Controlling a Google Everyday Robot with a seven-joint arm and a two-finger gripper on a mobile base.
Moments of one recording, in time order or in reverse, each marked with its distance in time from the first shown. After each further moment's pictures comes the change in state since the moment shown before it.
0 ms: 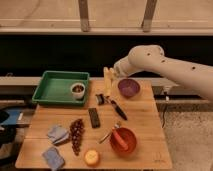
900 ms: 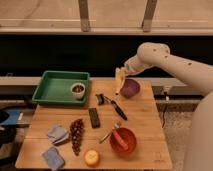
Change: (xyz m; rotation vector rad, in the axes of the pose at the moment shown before) arm 0.032 -0.083 0.037 0.030 0.096 0.182
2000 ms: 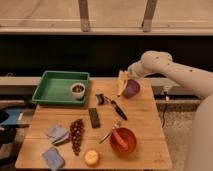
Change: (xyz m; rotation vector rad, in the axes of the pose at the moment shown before) arm 0.009 -0.029 0.009 0.041 -0.055 0.051
